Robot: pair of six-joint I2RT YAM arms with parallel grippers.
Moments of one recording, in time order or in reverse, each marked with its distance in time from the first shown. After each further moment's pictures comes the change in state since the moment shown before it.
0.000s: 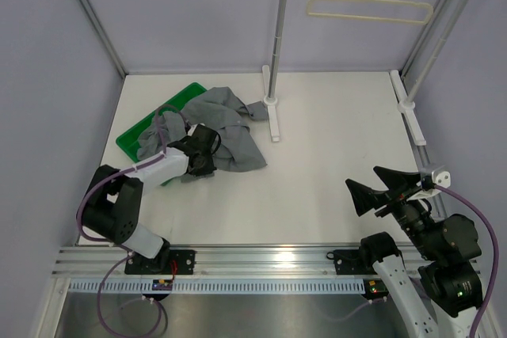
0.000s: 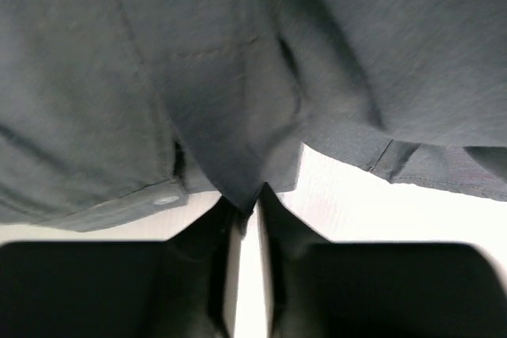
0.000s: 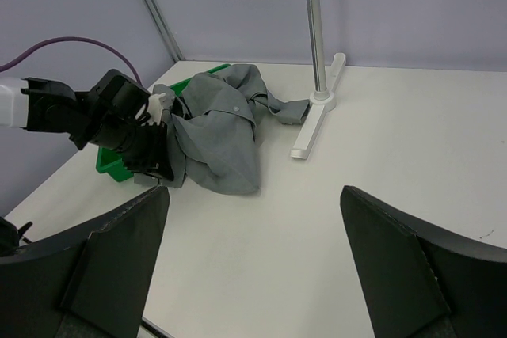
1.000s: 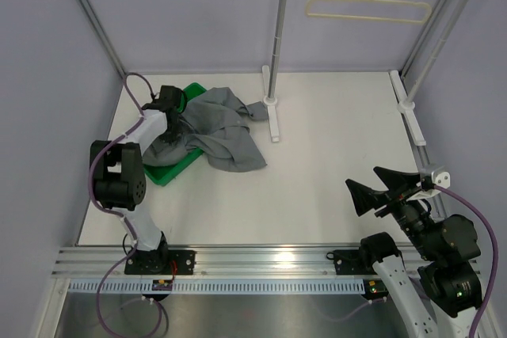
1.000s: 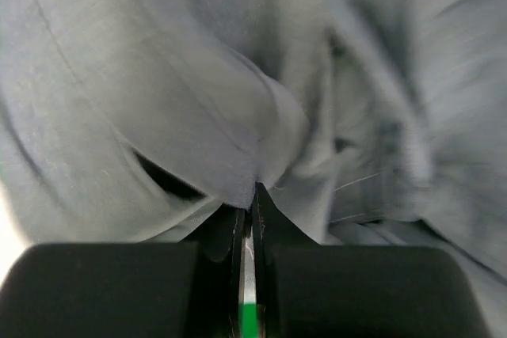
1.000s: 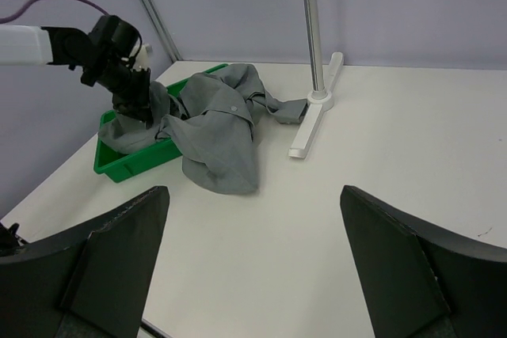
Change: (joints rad) left arm 0.359 0.238 0.443 -0.171 -0.103 0.235; right arm 0.000 -0.005 -0.006 0.000 0.008 0.001
